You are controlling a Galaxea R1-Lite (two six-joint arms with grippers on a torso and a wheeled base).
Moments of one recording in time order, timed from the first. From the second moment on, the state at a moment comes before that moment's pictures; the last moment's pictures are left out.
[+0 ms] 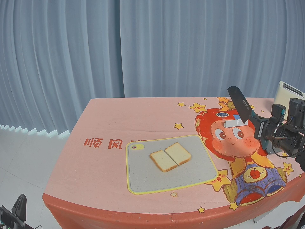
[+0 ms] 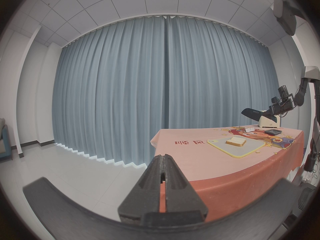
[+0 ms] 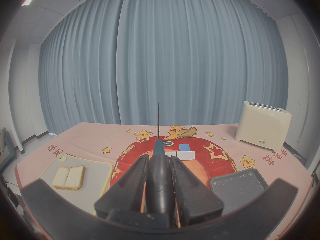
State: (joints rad) left arm 0.01 0.02 -0.02 -0.01 0.00 -0.01; right arm 0.25 1.53 -0.53 -0.70 -0.17 0.07
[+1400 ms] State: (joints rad) left arm 0.01 0.02 -0.02 -0.01 0.00 -0.01; right arm 0.13 1.66 -0.58 -0.70 -0.17 0.06
